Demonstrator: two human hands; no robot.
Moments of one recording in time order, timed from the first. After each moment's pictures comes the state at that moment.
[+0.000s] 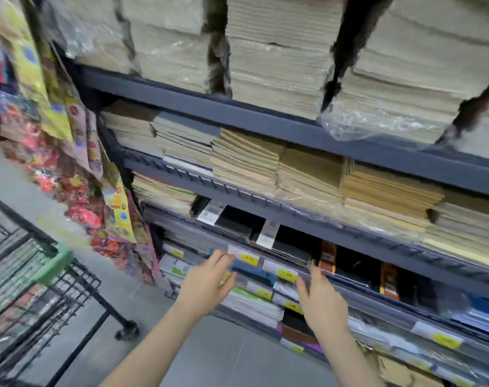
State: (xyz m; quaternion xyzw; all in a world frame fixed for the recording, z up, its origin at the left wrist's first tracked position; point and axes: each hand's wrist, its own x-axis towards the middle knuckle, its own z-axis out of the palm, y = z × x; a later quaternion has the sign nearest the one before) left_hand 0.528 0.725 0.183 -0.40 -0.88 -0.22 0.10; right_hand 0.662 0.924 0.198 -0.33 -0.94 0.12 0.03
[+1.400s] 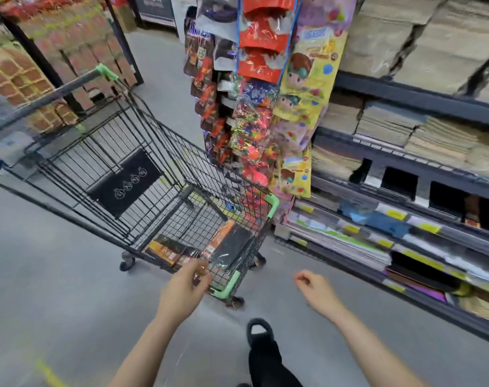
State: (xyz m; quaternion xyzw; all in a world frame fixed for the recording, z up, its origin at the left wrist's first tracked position) left_hand 0.511 0.153 0.302 -0.14 -0.92 -0.34 -0.14; right_hand 0.602 0.437 0.272 -0.25 -0.86 0.41 -0.18
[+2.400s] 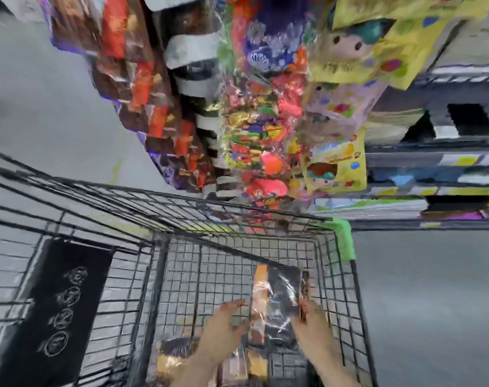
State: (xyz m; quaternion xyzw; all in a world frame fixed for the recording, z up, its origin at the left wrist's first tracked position) left_hand 0.210 0.154 0.081 -0.29 -0.83 -0.17 -0.45; right_hand 0.351 0.278 0.097 -0.59 -0.66 0.45 -0.12
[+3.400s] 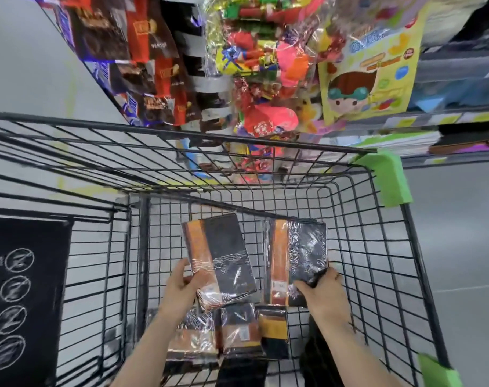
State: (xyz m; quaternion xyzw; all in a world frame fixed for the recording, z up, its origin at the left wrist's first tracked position) left_hand 0.137 0.103 0.002 -0.05 -0.79 -0.36 -0.50; right_hand 0.347 0.257 0.010 -0.69 -0.63 0.31 -0.18
